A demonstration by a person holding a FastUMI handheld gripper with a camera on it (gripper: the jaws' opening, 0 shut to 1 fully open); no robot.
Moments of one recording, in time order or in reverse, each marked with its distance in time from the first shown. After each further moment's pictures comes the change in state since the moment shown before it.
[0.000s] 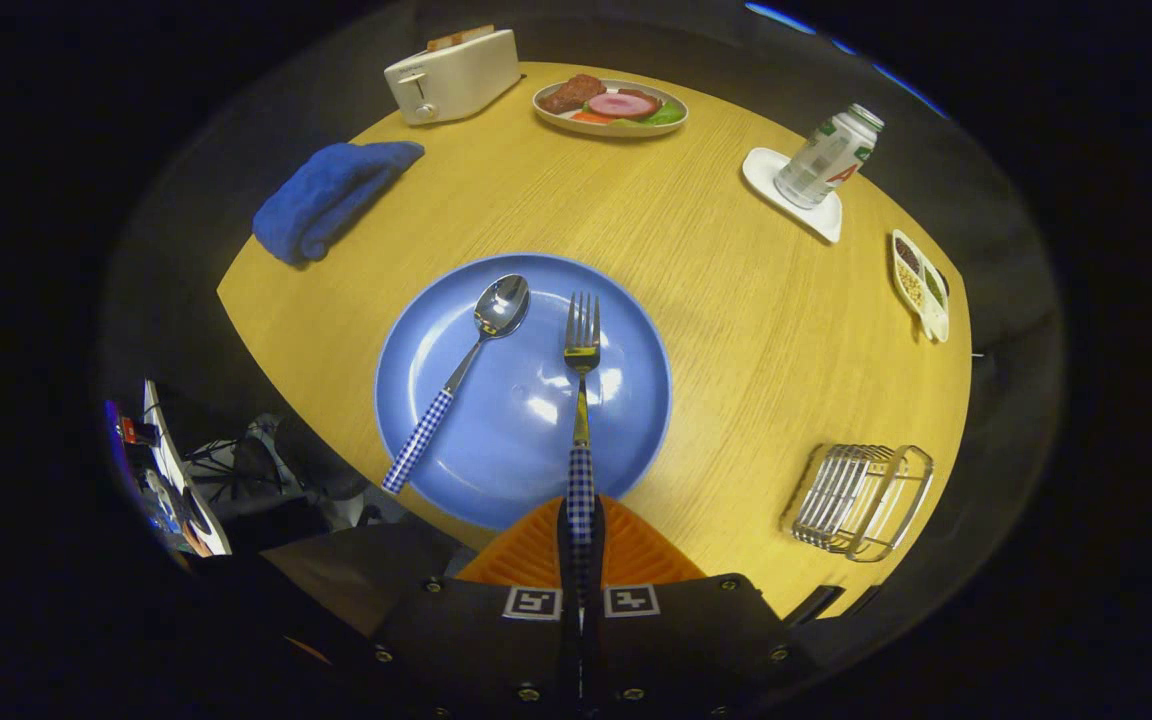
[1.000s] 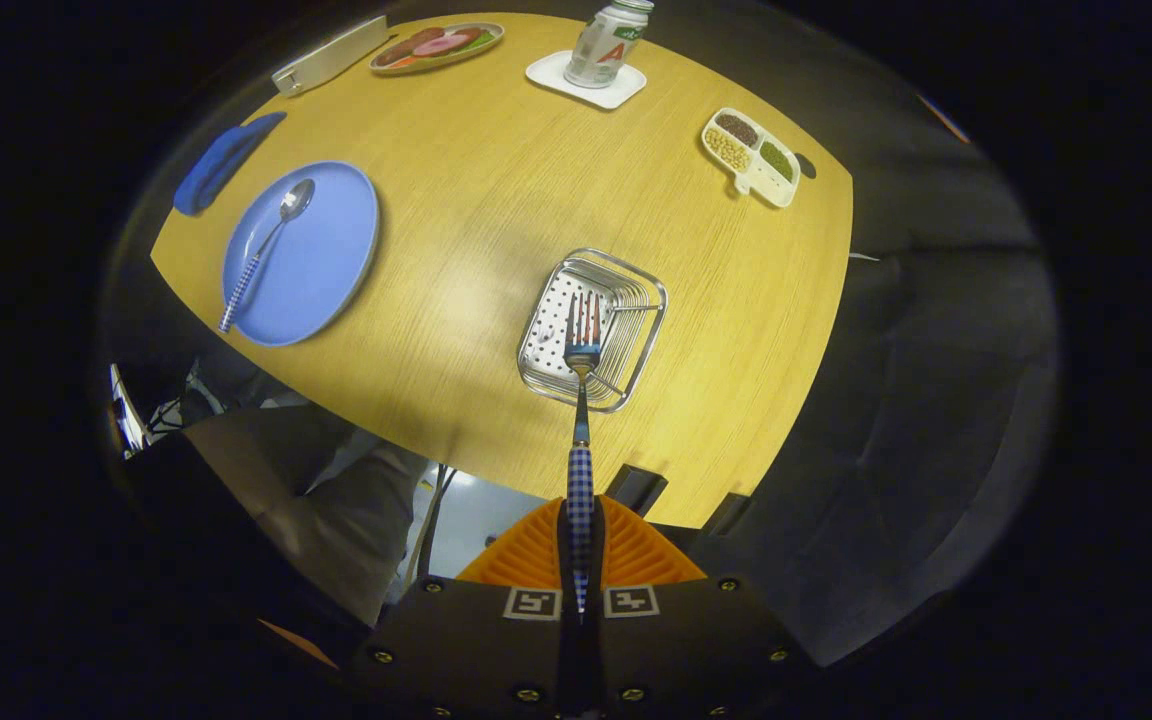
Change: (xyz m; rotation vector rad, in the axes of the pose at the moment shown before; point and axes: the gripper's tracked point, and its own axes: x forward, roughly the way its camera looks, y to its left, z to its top) arm -0.069 -0.185 -0.115 0.055 0.352 -0.192
